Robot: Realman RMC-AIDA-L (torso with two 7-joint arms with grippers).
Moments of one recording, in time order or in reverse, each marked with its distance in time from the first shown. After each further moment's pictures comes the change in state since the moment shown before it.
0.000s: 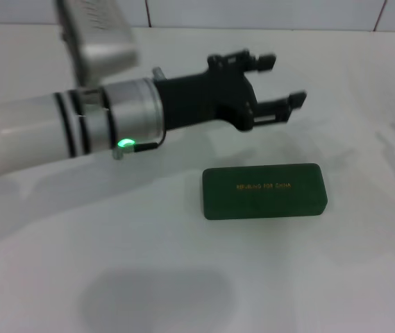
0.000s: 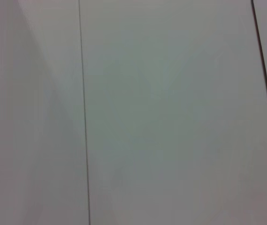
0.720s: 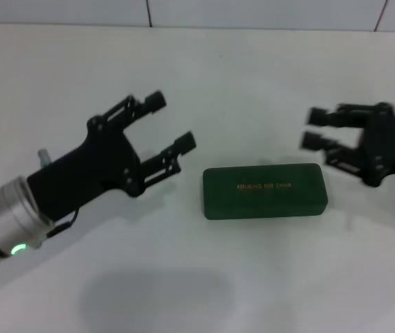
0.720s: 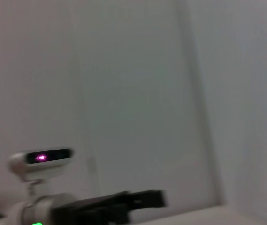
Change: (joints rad) left arm 0.114 0.002 -0.362 -0.611 -0.258 0.658 0.633; right arm 0.166 -0.015 -0.528 -0.196 -0.081 -0.012 0.321
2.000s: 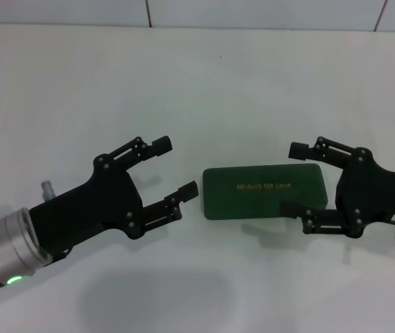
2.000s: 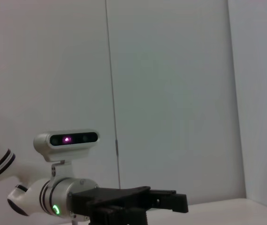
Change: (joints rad) left arm 0.028 0.014 -0.004 -0.017 0.116 0.018 0.052; right arm -0.036 0.039 -0.036 0.077 -0.034 -0.021 -0.189
